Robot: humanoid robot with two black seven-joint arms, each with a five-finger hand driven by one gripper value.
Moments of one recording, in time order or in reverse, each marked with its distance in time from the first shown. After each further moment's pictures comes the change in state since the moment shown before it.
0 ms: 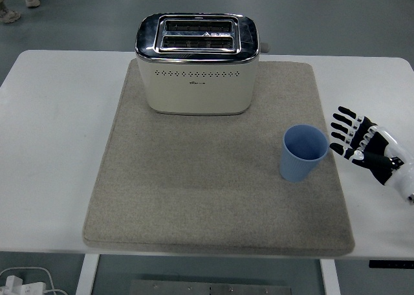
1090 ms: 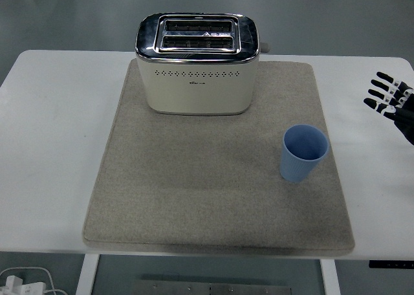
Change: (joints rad) left arm 0.000 0.000 0.000 0.000 0.000 0.000 0.000; right arm 0.108 0.062 0.254 -0.301 0.010 0.118 -0.294
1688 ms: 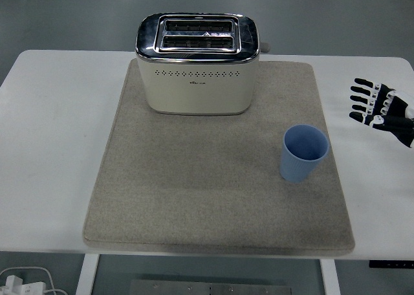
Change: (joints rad) left arm 0.000 0.000 0.000 0.000 0.000 0.000 0.000; right arm 0.004 -0.040 -0.045 0.092 -0.164 0.137 0.069
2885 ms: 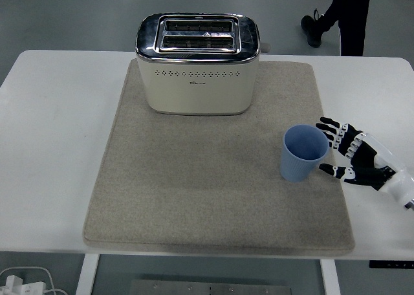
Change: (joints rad) left arm 0.000 0.000 0.000 0.000 0.000 0.000 0.000; right arm -0.247 0.092 0.007 0.121 -0.243 -0.060 0.261
